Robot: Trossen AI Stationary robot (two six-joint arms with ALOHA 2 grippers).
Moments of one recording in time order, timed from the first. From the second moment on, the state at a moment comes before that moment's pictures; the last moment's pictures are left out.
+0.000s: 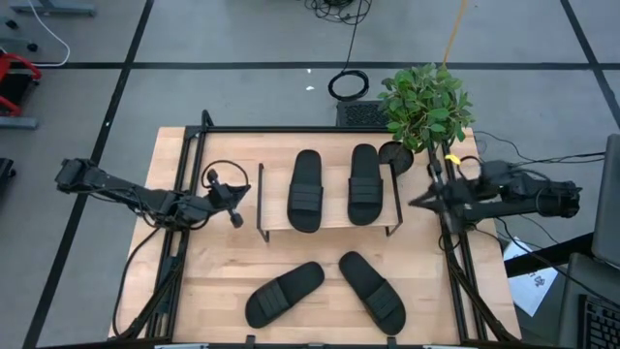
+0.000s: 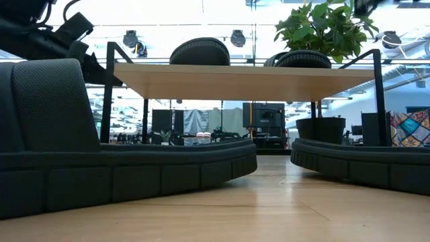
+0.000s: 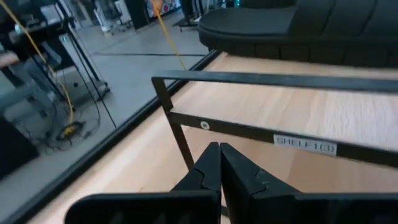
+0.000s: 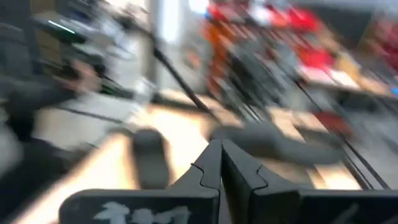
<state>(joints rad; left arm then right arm) -0.25 0.68 0.22 0.09 -0.80 -0.08 0.05 0.32 0.60 -0.37 -0.16 -0.12</state>
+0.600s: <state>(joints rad) -0.25 0.69 0.22 0.27 -0.79 0.18 0.31 0.54 0.60 -0.15 -0.44 -0.05</state>
